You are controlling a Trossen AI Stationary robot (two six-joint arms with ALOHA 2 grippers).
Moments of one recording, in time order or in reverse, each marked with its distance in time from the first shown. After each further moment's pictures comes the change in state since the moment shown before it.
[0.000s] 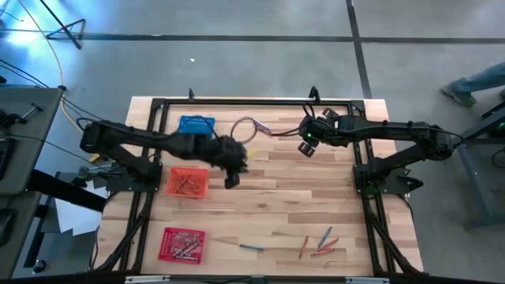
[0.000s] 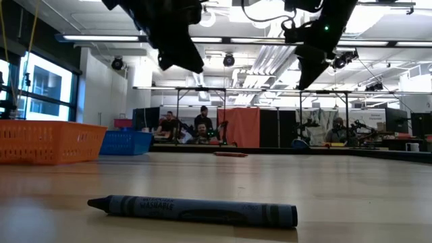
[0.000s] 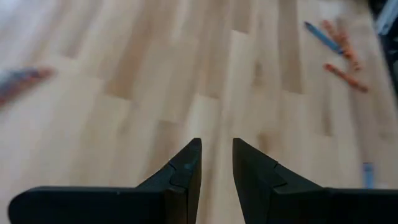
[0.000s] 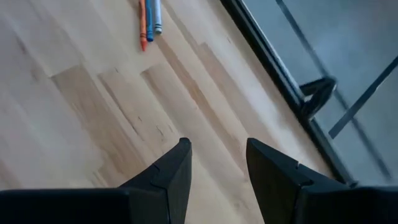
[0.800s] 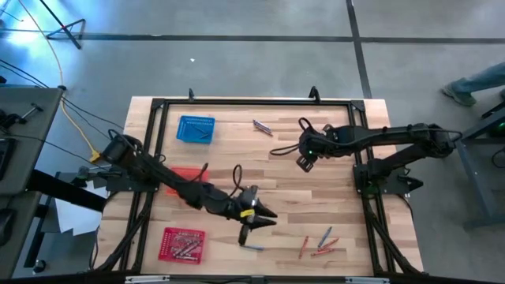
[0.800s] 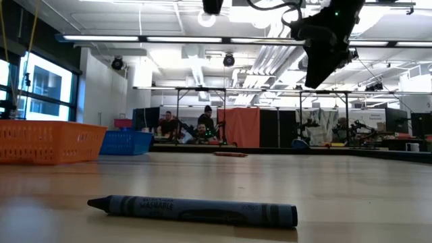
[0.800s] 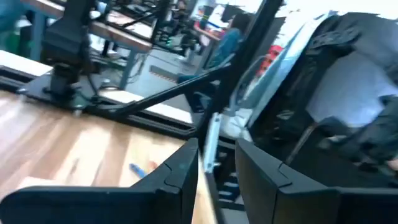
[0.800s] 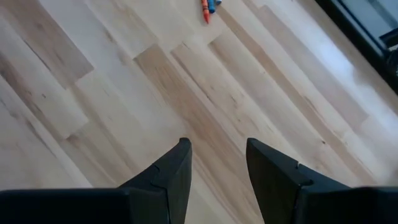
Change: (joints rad) left arm -0.437 0.305 0.001 1.047 -0.242 -0.221; right arm 0.172 0.000 0.000 -0.068 -0.125 0.334
